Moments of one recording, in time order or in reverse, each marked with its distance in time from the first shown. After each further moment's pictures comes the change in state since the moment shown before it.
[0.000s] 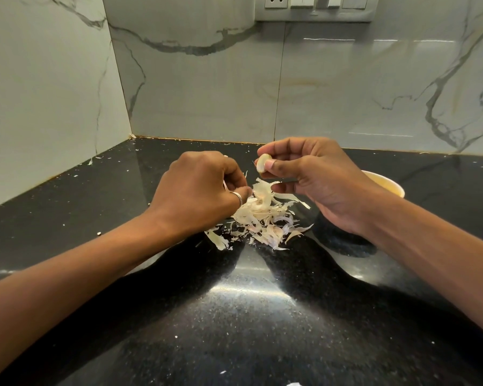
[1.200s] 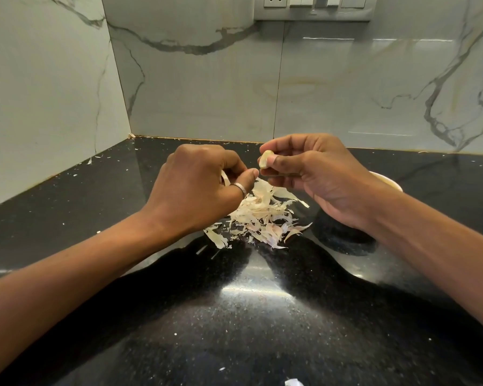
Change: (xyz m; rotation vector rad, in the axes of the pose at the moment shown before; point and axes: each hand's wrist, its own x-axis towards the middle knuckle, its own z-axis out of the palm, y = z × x) left_hand 0.000 0.005 -0.004 -0.022 0.110 0.135; right_hand 0.001 -0.003 -0.002 0.045 0.006 -0.001
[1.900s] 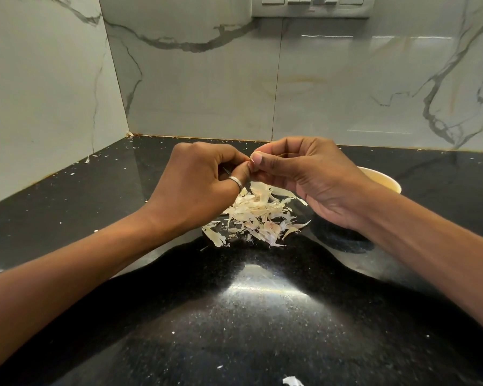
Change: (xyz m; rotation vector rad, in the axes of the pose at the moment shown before) left_hand 0.000 0.007 -0.001 -0.190 -0.031 -0.055; right_hand -0.002 0.004 0.007 0.229 -0.079 0.012
